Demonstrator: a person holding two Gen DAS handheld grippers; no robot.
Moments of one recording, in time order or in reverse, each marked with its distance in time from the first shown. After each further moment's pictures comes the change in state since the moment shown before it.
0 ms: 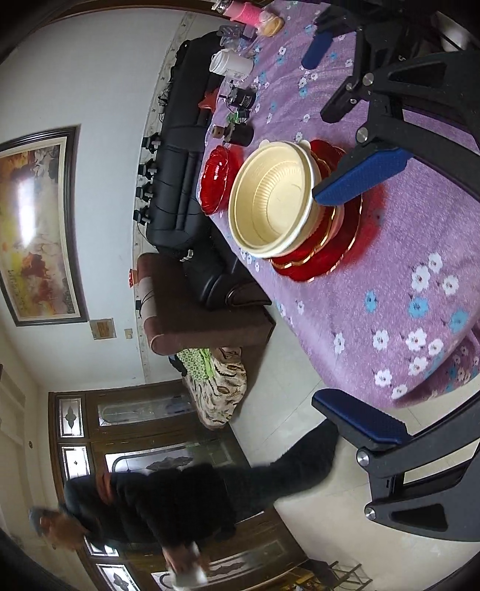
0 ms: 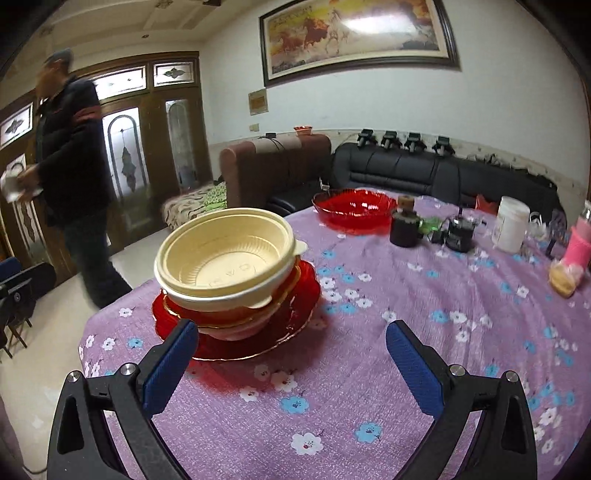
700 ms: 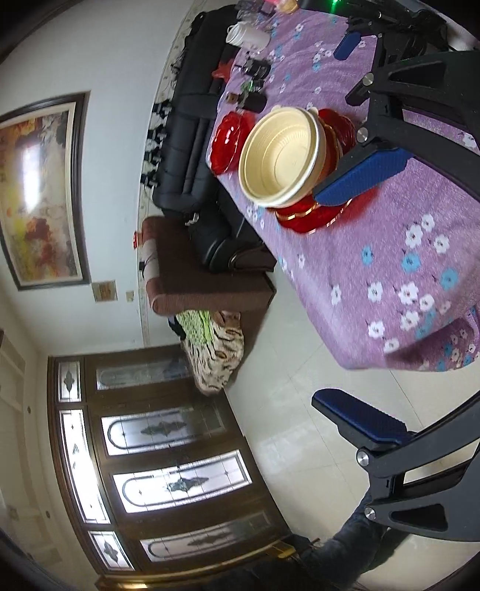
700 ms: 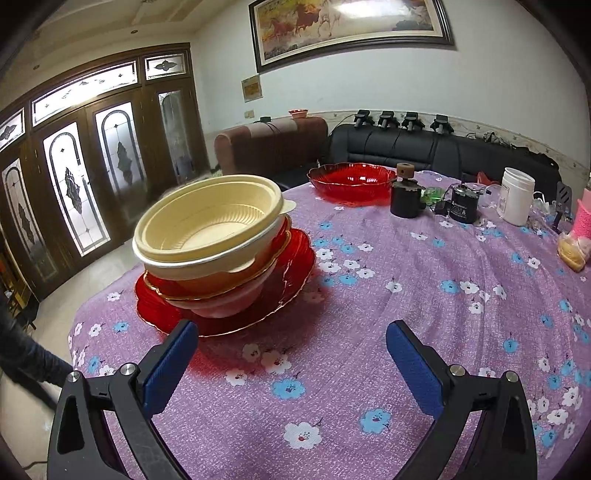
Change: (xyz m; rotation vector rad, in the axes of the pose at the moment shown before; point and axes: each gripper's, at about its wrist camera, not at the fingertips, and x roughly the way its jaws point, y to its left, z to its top) left arm -0.025 0.040 0.001 -0.068 -0.008 0.140; right arm 0.024 -0.010 -0.022 0.031 0.059 0.007
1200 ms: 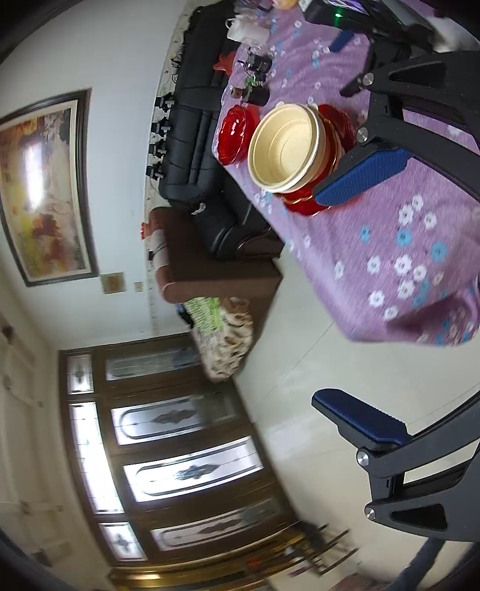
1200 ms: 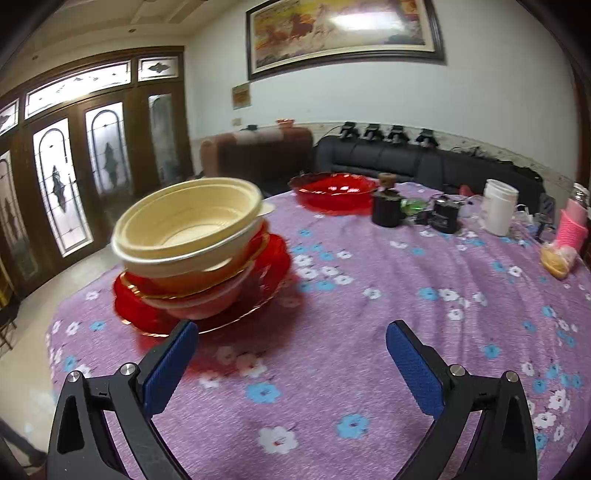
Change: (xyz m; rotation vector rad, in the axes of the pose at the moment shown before) left arm -0.037 0.017 0.010 0.041 -0.046 0.049; right arm -0.001 -0.004 -0.007 -0.025 -0.054 -0.098
